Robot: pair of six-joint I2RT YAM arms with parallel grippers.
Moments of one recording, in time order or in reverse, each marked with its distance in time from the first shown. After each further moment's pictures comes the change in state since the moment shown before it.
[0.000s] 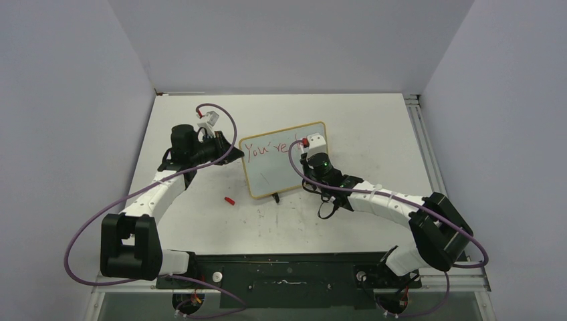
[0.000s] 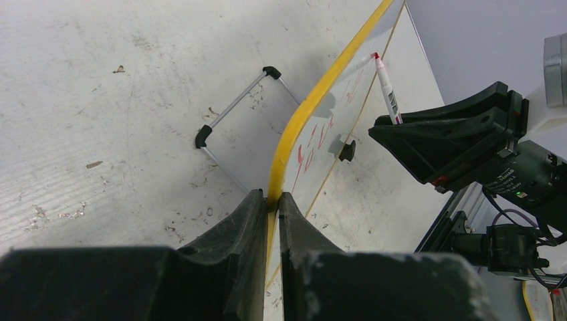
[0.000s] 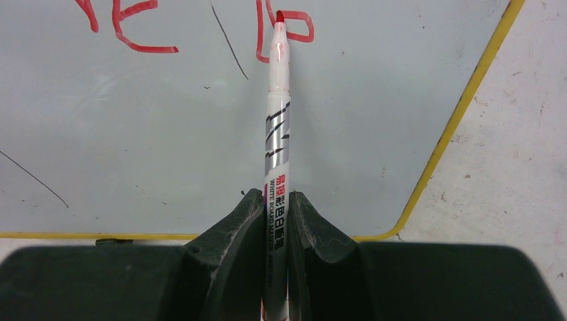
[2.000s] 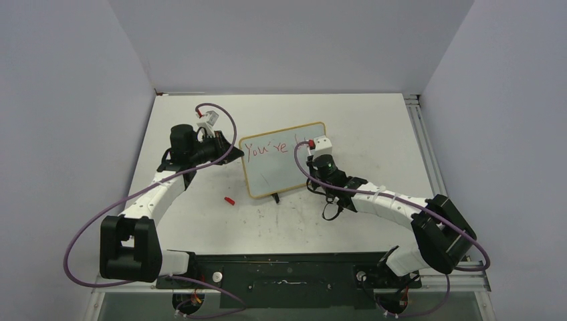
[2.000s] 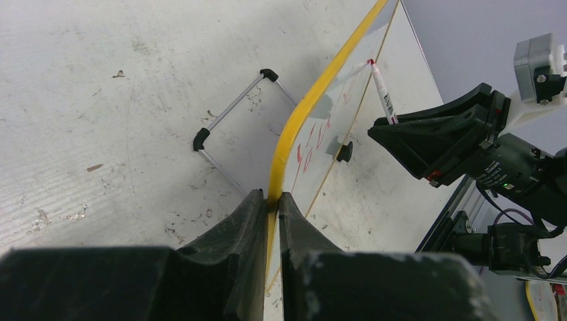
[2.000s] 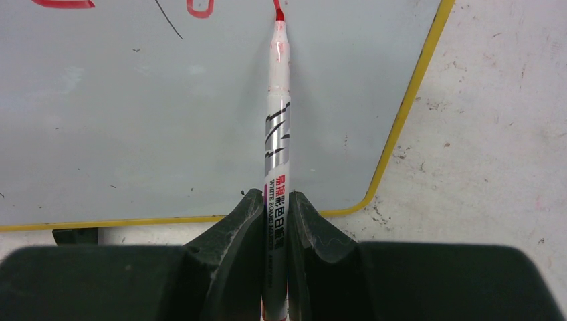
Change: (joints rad) left arm 0.000 -0.011 0.000 0.000 0.001 0.005; right arm -0.041 -0.026 -0.037 -0.040 0.011 0.018
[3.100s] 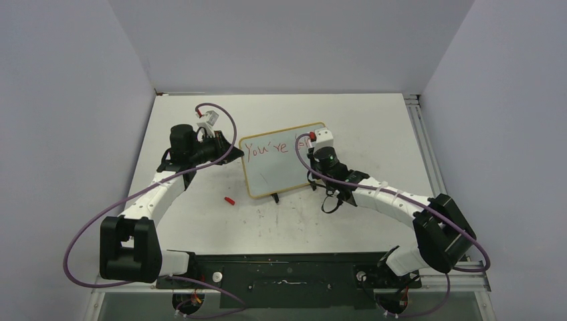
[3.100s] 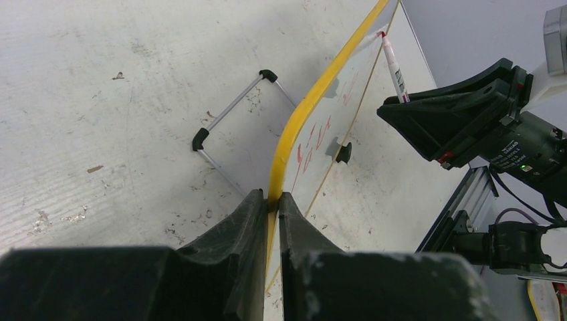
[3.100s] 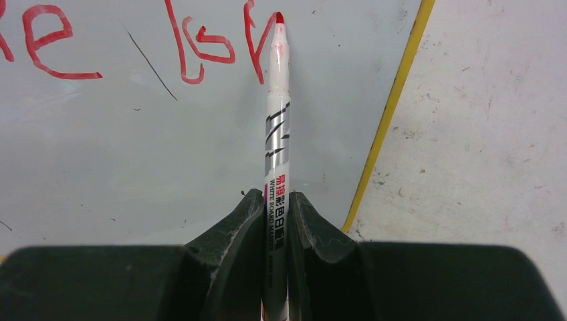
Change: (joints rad) left arm 0.000 -0.005 0.000 0.000 0.001 0.004; right arm -0.032 0.007 0.064 -0.023 0.000 -0.035
